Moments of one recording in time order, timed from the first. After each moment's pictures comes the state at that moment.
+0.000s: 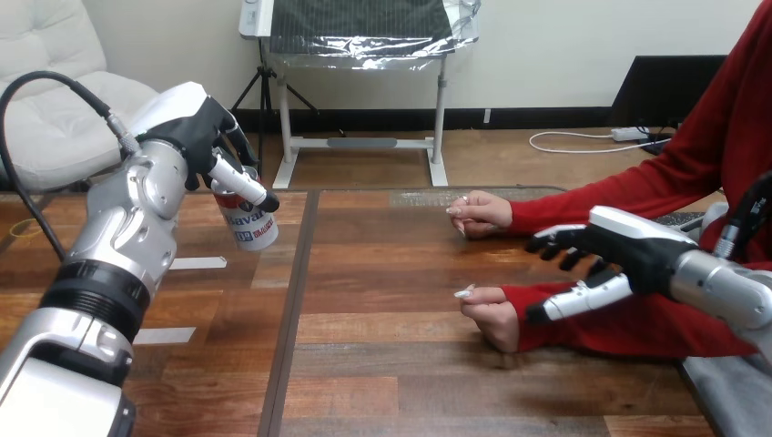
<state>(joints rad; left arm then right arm) -0.90 0.47 -0.33 0.85 0.54 0.21 -0.15 -0.70 -0.63 0.26 1.11 -0.53 -0.52 0.36</state>
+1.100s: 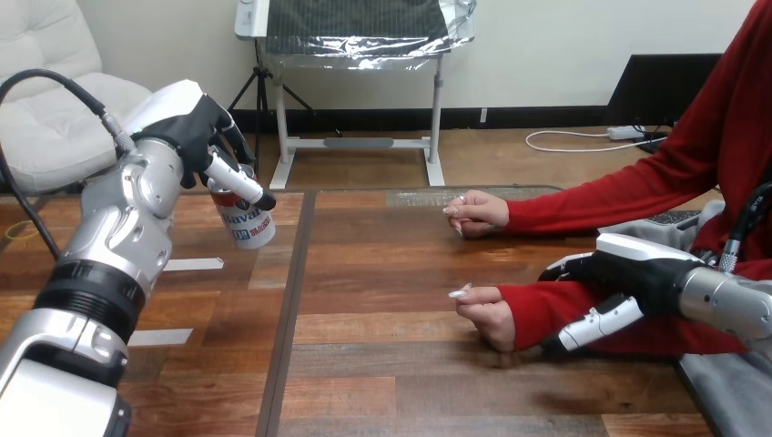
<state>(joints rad) -0.89 0.48 -0.33 0.84 0.53 0.21 -0.15 -0.70 -0.65 0.32 1.14 -0.57 -0.51 0.39</state>
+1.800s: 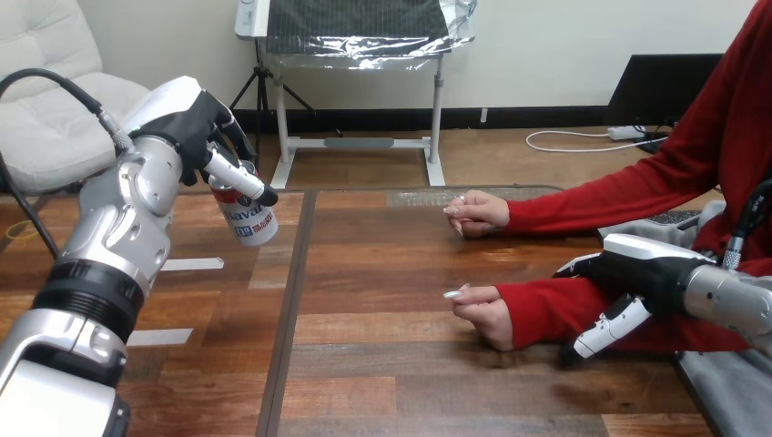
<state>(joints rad) -0.89 0.49 -0.32 0.83 0.52 0.21 -0.15 -0.72 -0.65 0.33 1.14 -0.59 -0.47 0.38</state>
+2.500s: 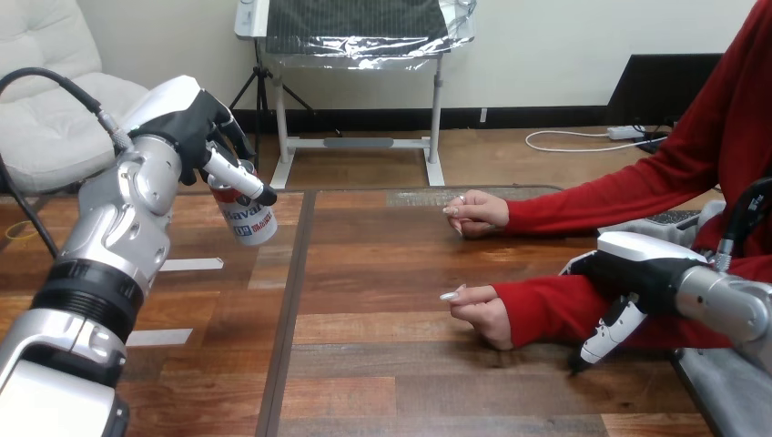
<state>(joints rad) -0.89 0.49 -0.32 0.82 0.52 0.22 -0.16 -0.72 -0.63 0.38 1.15 -0.64 -0.47 0.27</state>
